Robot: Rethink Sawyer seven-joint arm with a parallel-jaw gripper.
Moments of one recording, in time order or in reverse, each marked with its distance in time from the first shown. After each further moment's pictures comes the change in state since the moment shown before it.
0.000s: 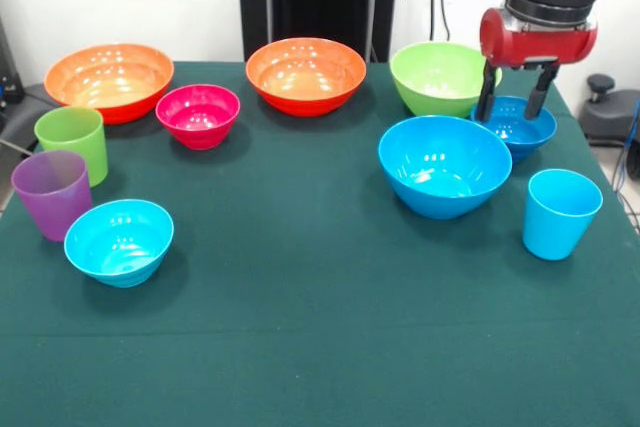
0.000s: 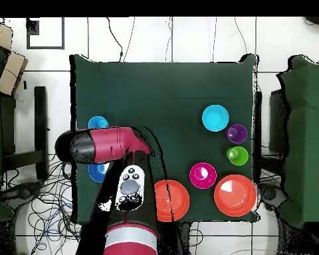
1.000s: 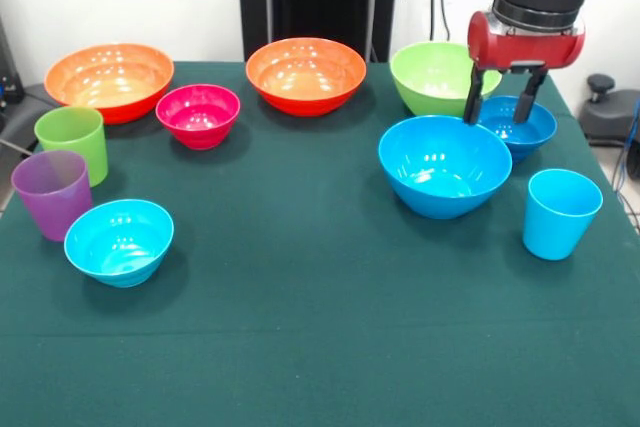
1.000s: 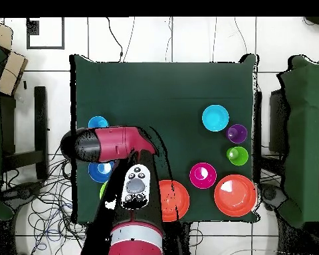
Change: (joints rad) arm -0.016 0.008 -0.006 0.000 0.009 -0.006 0.015
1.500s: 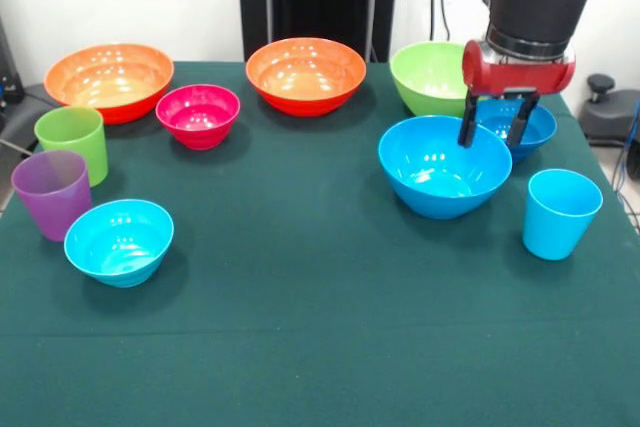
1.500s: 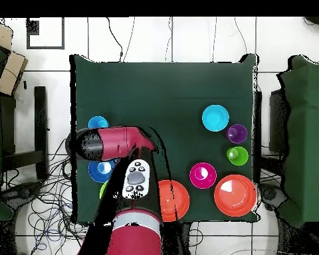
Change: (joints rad) arm 0.002 0.068 -0.003 -0.024 0.001 -0.047 0.000
